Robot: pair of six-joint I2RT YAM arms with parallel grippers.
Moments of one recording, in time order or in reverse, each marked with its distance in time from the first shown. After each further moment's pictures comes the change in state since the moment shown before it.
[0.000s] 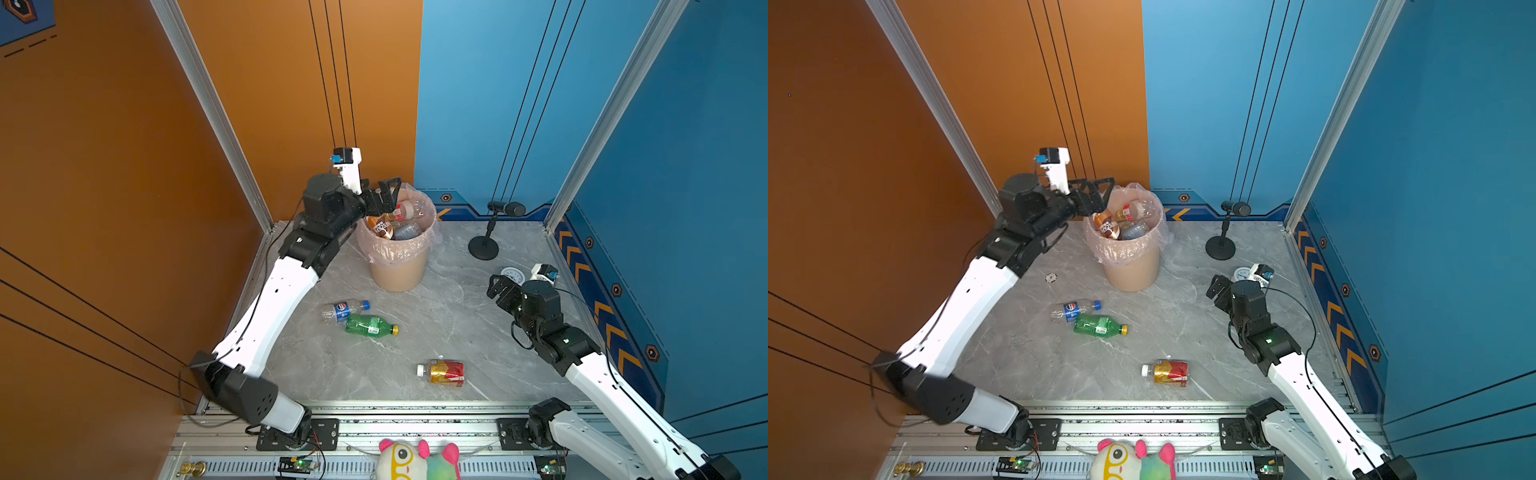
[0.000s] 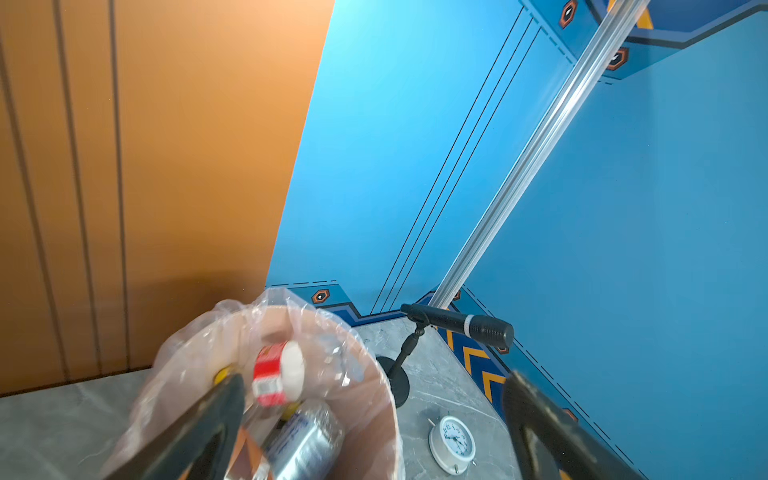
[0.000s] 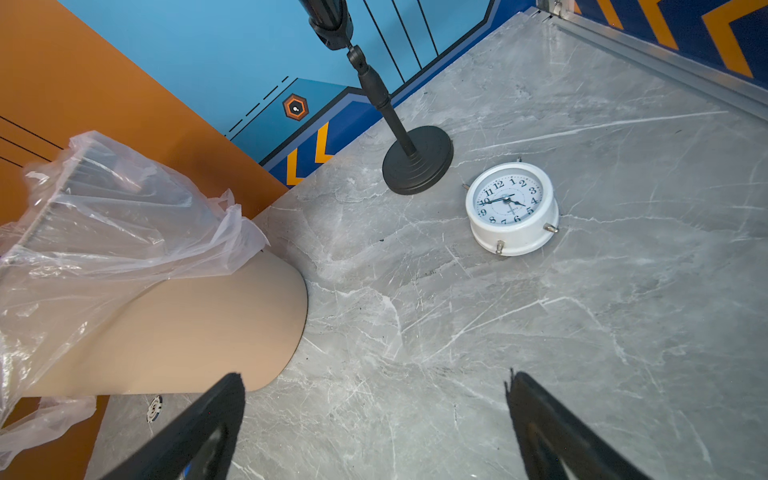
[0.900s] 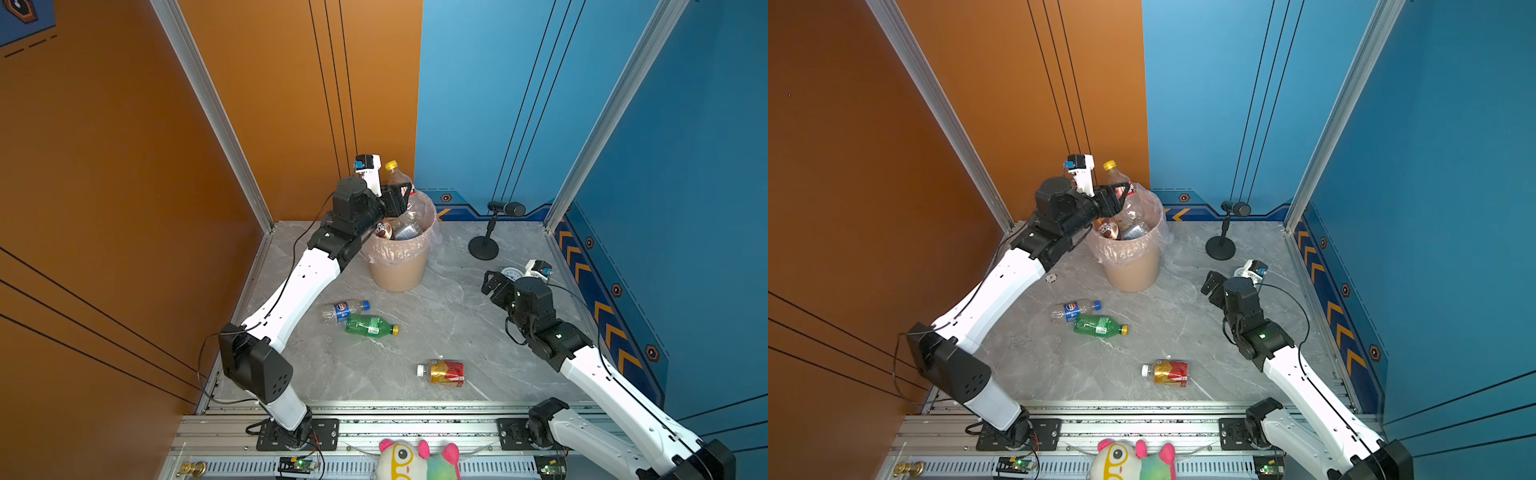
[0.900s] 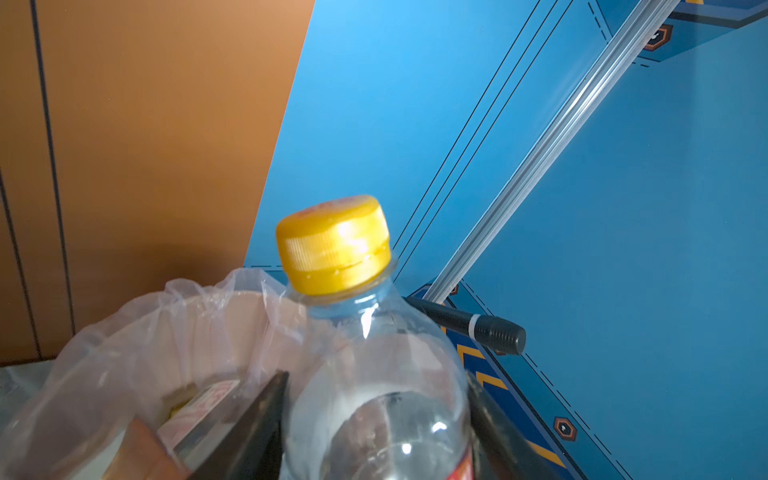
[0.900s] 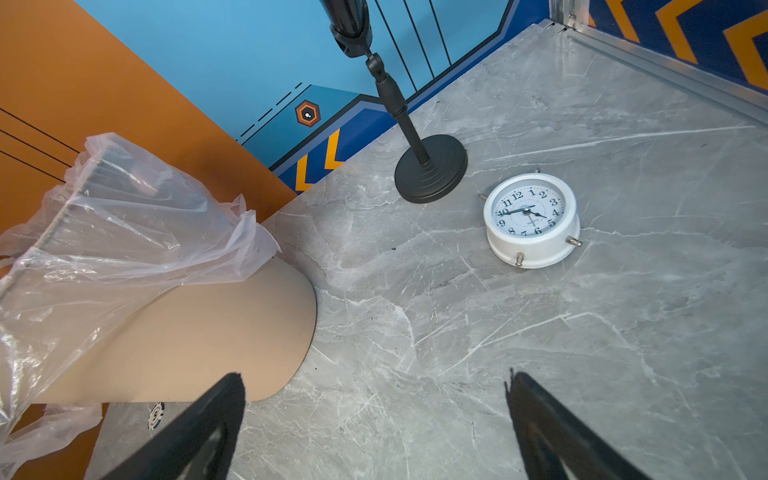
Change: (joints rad) left arm -0.045 0.330 0.217 0.037 0.003 -0.069; right arm 0.043 0.047 0.016 0.054 0.061 0.002
